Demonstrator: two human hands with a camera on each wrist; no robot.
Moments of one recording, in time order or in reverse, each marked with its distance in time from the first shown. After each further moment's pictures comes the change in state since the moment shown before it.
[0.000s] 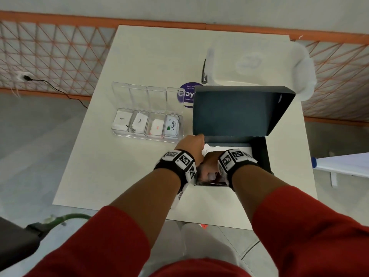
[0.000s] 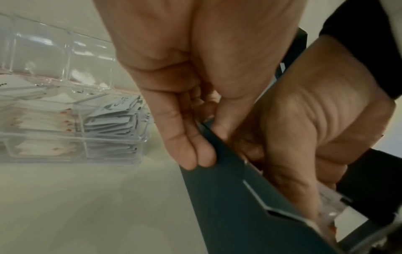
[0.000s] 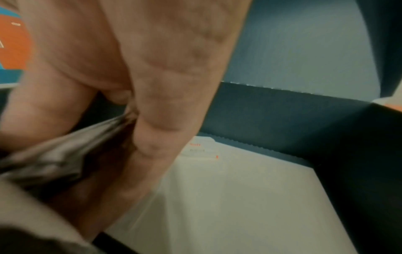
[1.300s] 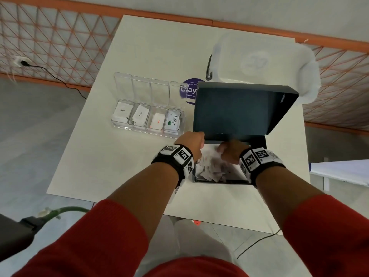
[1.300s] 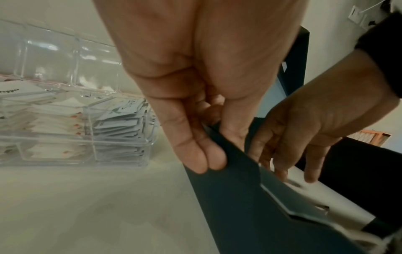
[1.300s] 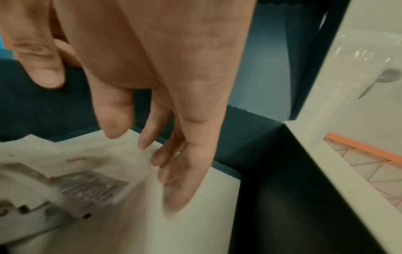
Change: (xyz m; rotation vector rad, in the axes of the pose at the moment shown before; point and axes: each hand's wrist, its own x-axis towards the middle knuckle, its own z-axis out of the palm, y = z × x) left_hand 0.002 -0.011 0.004 -0.090 -0.018 0.015; right_hand -0.004 0.053 -0.017 0.113 0.188 -0.016
